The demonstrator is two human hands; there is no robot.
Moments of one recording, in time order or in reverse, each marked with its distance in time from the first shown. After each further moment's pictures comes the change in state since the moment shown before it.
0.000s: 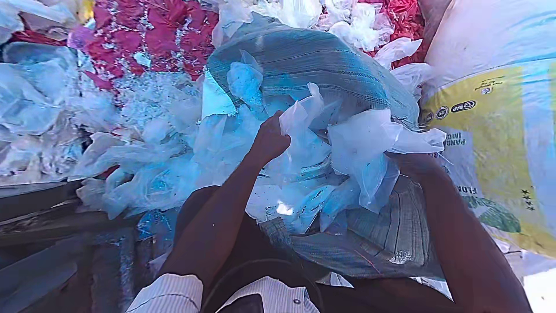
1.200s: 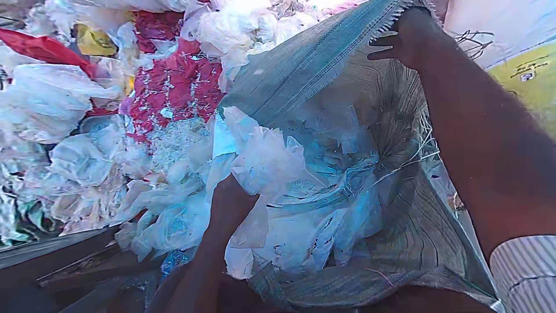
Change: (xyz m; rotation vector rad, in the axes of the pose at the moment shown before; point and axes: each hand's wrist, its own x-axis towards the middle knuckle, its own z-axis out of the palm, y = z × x) left_hand -0.053 -0.010 -0.015 0.456 0.264 -0.140; right_hand 0.204 -0.219 0.009 0.293 0.094 -0.125
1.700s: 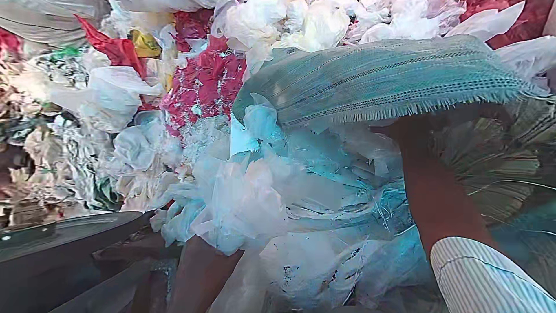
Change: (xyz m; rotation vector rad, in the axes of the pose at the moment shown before) left_hand -0.053 -0.056 0.020 0.094 0.232 -0.141; right_hand 0.035 0.247 0.030 -0.991 -0.040 0.370
